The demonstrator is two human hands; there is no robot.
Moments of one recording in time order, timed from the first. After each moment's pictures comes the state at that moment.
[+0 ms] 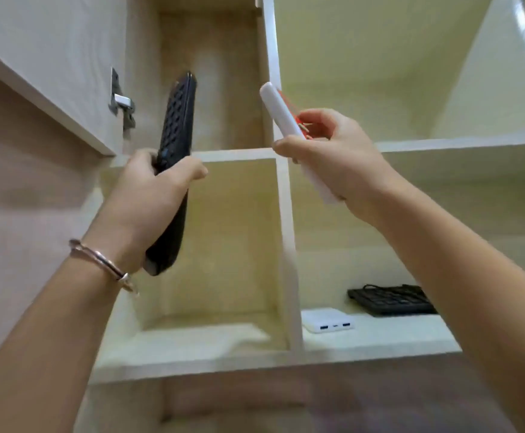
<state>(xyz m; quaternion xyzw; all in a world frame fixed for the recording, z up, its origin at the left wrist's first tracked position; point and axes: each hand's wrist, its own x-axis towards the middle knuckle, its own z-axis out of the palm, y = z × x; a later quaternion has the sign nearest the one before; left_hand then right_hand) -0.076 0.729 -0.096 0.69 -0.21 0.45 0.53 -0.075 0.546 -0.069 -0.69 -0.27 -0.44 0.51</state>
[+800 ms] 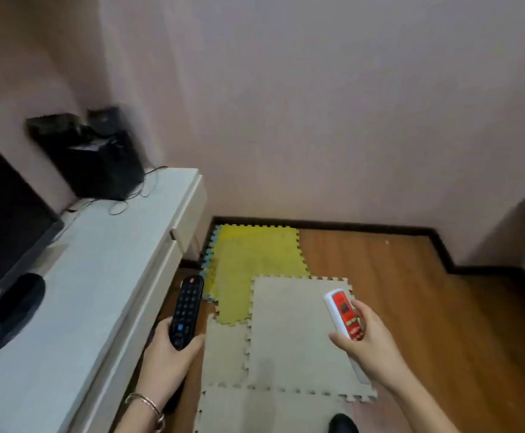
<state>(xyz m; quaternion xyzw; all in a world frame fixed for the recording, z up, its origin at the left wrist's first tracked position) -0.344 0.488 -0.605 0.79 -0.37 -0.35 0.32 -0.631 0.449 -0.615 -0.54 0.67 -0.28 0.43</state>
